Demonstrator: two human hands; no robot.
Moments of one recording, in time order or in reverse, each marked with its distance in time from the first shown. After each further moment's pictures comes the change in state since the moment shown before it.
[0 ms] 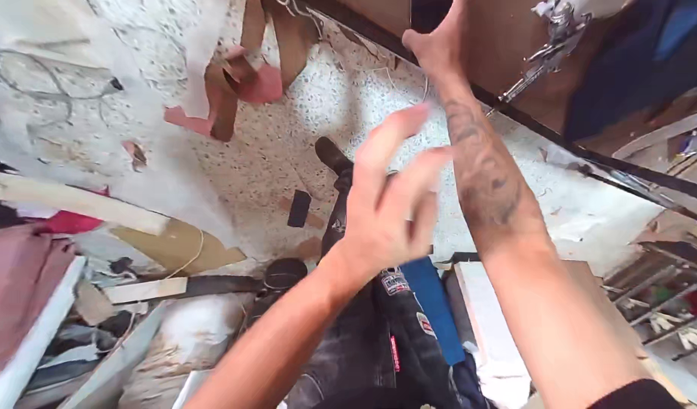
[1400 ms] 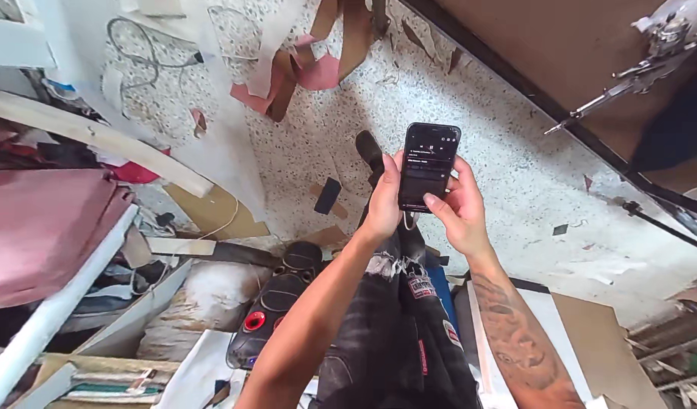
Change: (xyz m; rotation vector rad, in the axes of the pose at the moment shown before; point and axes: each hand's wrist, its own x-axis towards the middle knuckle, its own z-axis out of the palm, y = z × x) left_hand -0.094 -0.089 -0.021 -1.081 -0.028 -0.798; right_hand -0.283 -0.021 -0.031 0.984 -0.611 -0.075
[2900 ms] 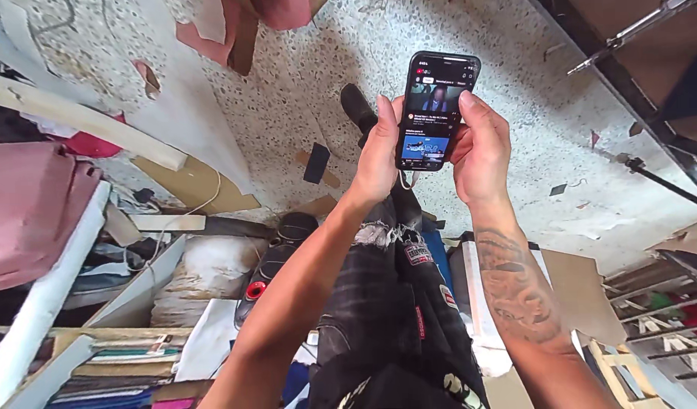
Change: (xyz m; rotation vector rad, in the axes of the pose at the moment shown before) left_hand -0.001 -0.004 -0.002 0.073 -0.100 -0.053; right_hand 0.016 -0.010 -0.008 0.030 0.205 0.200
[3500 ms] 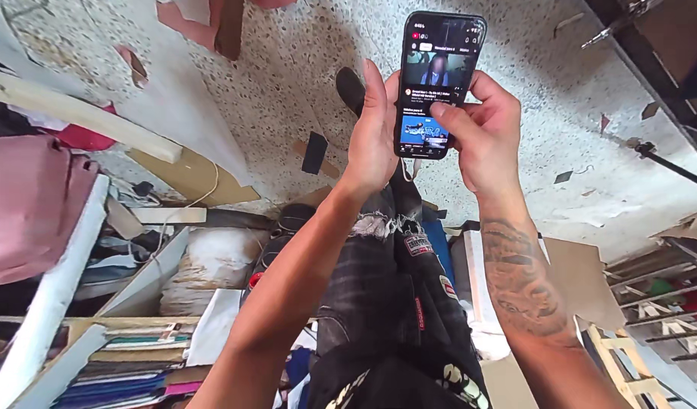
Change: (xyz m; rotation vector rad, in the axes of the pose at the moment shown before) left_hand 0.008 0.003 0.010 -0.131 0.036 -0.088; right_hand 0.007 0.004 -0.010 -0.069 -0.028 -0.074
